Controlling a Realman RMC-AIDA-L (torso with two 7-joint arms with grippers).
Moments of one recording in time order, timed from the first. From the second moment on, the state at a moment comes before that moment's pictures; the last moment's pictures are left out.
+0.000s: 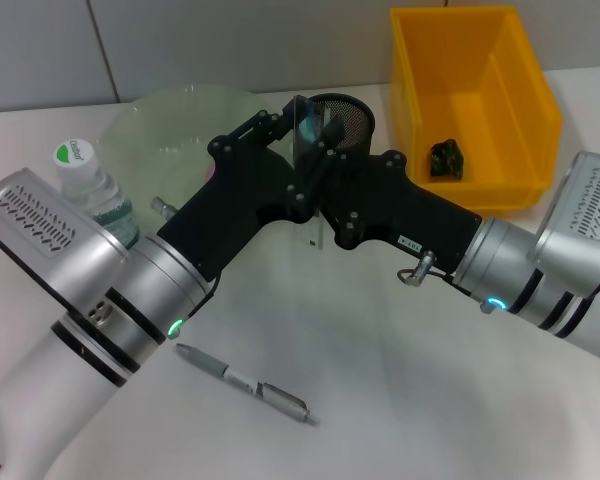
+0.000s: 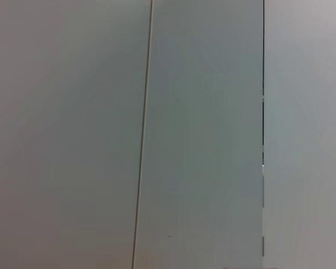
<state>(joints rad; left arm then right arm) -0.44 -2.08 2.40 0.63 -0.38 1.06 -0.26 0.69 2.09 -0.71 0.10 -1.37 -1.43 0.47</state>
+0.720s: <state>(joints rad) -0.43 -2.08 2.40 0.63 -0.38 1.07 -0.26 0.69 2.09 -0.71 0.09 -1.37 -1.42 0.47</state>
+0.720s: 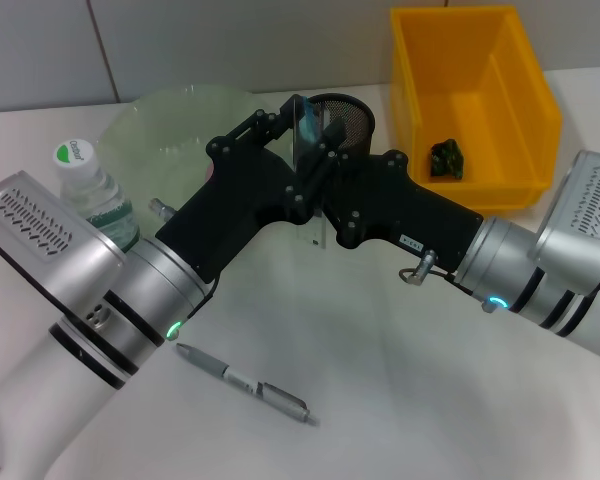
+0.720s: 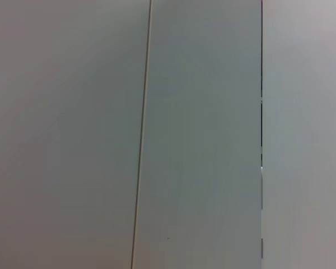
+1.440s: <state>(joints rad) -0.43 -2.08 2.40 0.62 -0.37 1.10 -0.30 0.68 2.09 -0.69 0.09 -1.37 -1.44 0.47</state>
